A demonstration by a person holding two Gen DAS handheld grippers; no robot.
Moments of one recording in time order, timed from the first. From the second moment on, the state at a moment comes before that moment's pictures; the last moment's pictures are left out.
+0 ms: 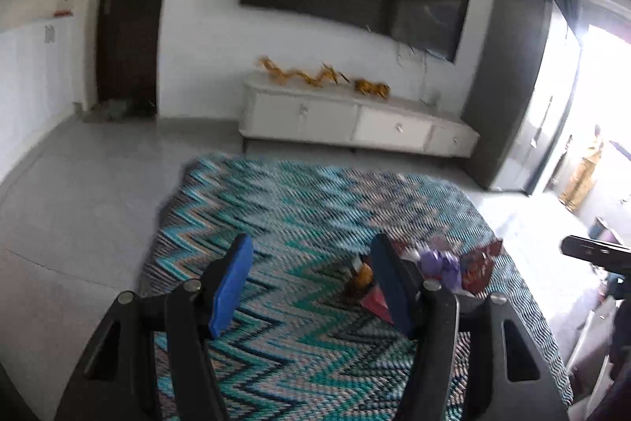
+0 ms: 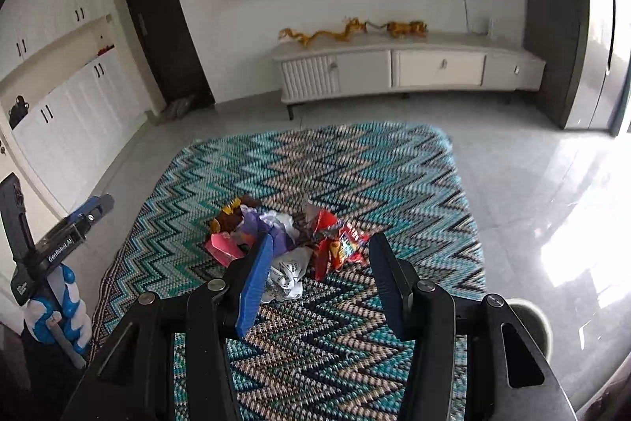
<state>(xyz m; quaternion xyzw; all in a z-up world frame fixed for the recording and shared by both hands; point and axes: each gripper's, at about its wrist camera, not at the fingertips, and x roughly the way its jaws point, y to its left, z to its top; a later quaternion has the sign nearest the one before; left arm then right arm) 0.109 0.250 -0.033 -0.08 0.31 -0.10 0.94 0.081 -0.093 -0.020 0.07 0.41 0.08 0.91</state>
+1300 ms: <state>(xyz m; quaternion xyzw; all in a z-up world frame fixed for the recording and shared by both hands) 0.137 0.178 -0.131 -0.19 0.45 -0.18 0.86 0.076 -0.134 -0.098 0.13 0.42 0.12 0.89</state>
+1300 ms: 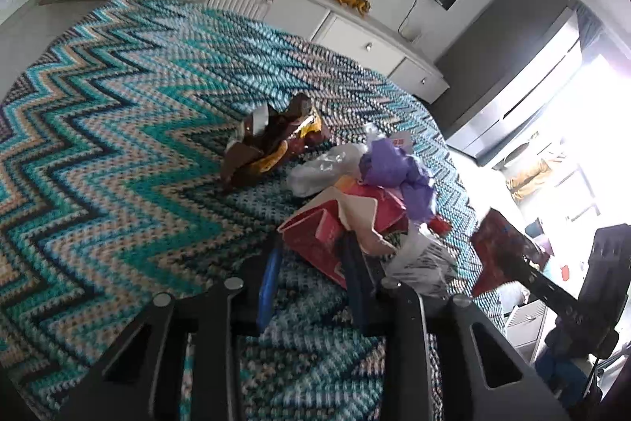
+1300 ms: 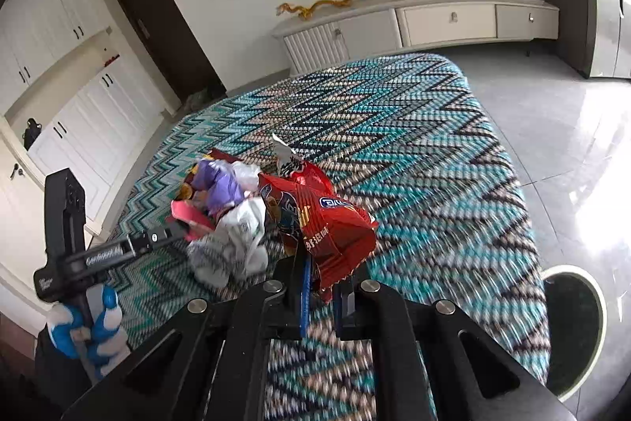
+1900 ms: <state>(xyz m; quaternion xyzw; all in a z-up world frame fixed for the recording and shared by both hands) 0.052 0.214 -0.052 -0.18 0.34 -0.18 0.90 -0.013 -0.144 -0.053 0.14 0.37 0.12 0.91</state>
